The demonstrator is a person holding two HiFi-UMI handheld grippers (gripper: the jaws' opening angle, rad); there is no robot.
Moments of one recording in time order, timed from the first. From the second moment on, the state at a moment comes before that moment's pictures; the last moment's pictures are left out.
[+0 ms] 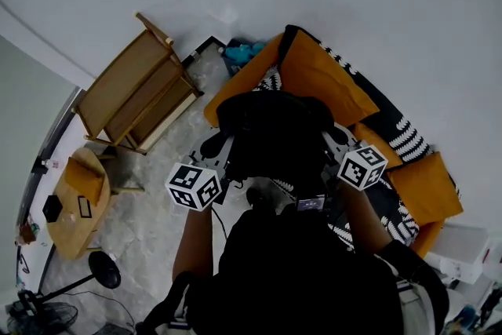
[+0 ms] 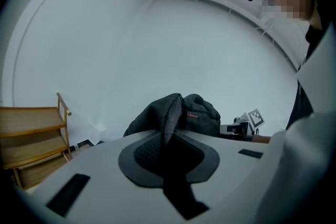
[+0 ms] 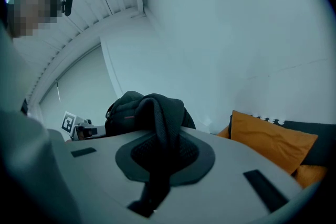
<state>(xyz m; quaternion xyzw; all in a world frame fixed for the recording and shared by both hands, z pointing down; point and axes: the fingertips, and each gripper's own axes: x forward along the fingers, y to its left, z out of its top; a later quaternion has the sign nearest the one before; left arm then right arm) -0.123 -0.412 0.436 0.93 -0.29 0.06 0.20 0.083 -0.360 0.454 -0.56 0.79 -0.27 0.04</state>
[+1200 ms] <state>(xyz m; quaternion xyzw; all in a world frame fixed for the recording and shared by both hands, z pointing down) -0.050 -0.556 0.558 0.92 -0.24 0.15 0.28 0.146 -0.487 0.573 -0.58 0.74 -0.33 -0.01</state>
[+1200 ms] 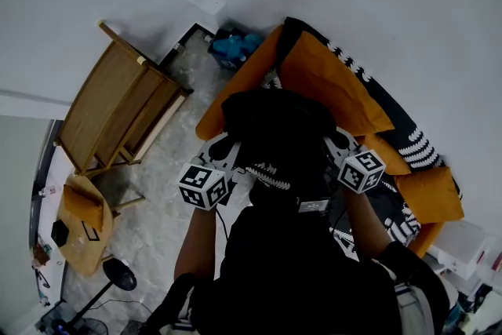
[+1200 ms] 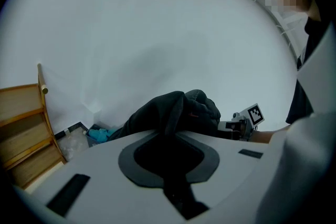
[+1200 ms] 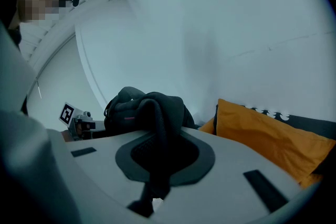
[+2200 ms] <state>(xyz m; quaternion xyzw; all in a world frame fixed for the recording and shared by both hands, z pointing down) 0.008 -0.619 0.663 0.90 -0.21 0.21 0.31 0.203 -0.554 0.686 -0.61 0.68 -0.40 -0.03</state>
